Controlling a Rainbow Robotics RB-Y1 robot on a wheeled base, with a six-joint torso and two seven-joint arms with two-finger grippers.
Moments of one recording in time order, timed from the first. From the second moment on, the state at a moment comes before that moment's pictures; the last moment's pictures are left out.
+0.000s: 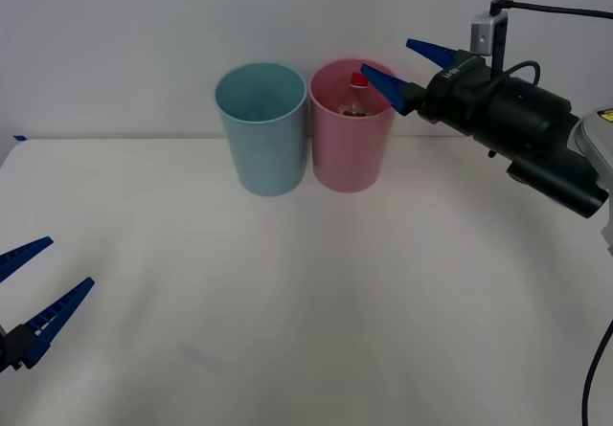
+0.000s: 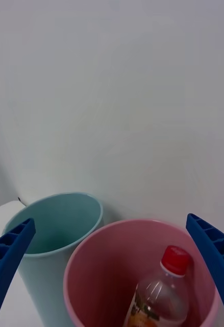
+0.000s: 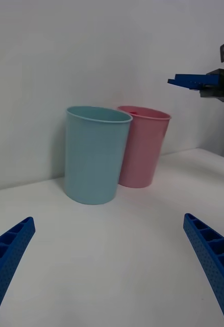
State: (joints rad) right arm -0.54 -0.57 0.15 -1.38 1.11 -0.60 -0.29; left arm 0.35 0.40 0.52 -1.66 -0.96 -1.22 0.00
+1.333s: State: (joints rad) right arm 0.21 -0.57 -0.38 -1.78 1.10 -0.96 -0.08; left arm 0.35 0.40 0.52 -1.66 -0.96 -1.22 0.00
